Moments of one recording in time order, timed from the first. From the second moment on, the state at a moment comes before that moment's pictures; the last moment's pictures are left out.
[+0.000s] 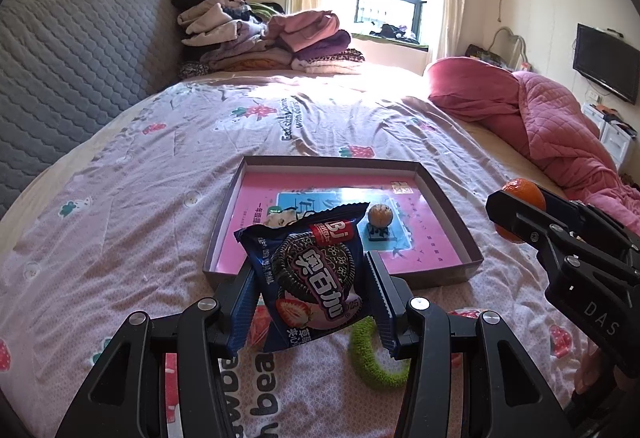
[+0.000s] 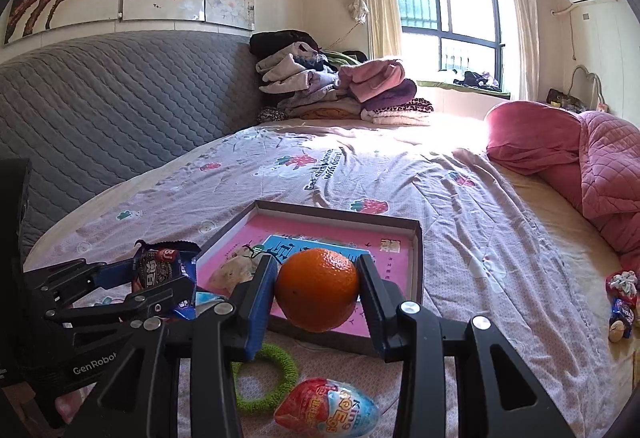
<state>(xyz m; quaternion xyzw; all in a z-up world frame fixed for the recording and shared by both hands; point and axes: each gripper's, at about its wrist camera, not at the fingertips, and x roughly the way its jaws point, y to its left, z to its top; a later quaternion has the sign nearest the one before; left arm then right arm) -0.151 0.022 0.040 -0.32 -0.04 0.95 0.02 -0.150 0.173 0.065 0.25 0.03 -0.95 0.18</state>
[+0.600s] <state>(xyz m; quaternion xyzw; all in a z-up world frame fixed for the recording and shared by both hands) -0.231 0.006 0.043 -0.35 -0.05 0.93 0.01 -0.201 0.176 0.043 0.27 0.05 -0.94 0.17</state>
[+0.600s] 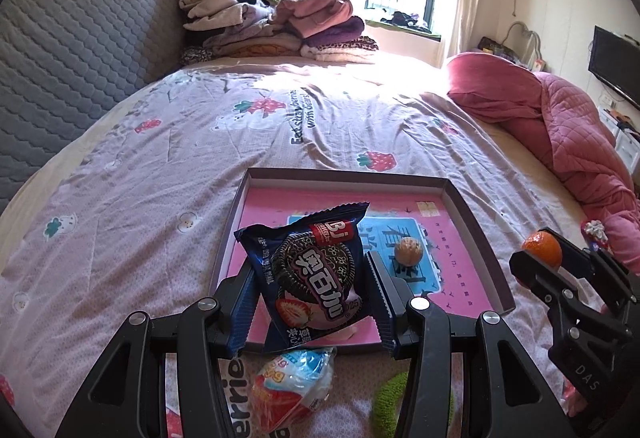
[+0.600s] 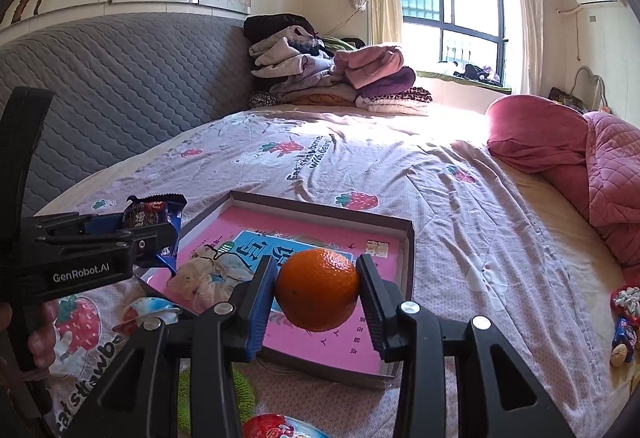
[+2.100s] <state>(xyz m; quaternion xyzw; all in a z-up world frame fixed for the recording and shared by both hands) -0.309 0.064 -0.023 -0.46 0.00 0.89 0.06 -0.255 0.177 -0.028 0.37 0.06 -0.91 0.16</state>
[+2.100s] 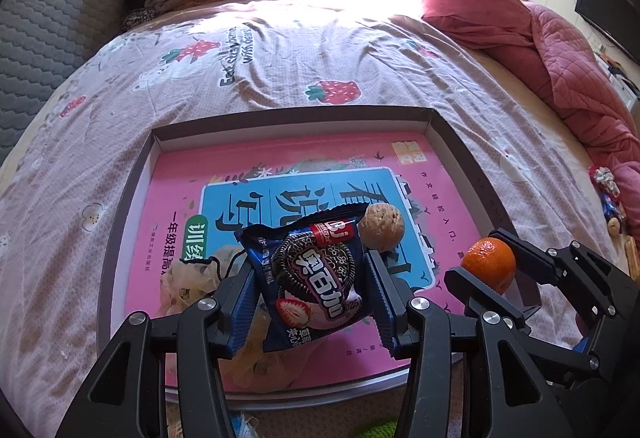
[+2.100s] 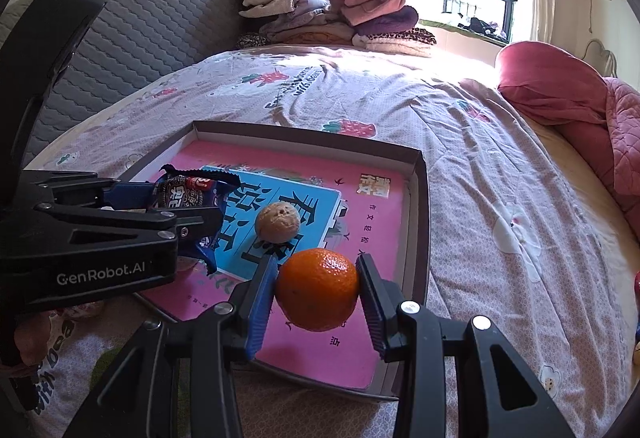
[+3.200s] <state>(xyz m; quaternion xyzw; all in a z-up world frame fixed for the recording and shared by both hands) -0.309 0.066 -0.036 -0.49 0.00 0.87 0.07 -0.257 0.173 -0.039 0.40 0.07 -0.90 0.15</state>
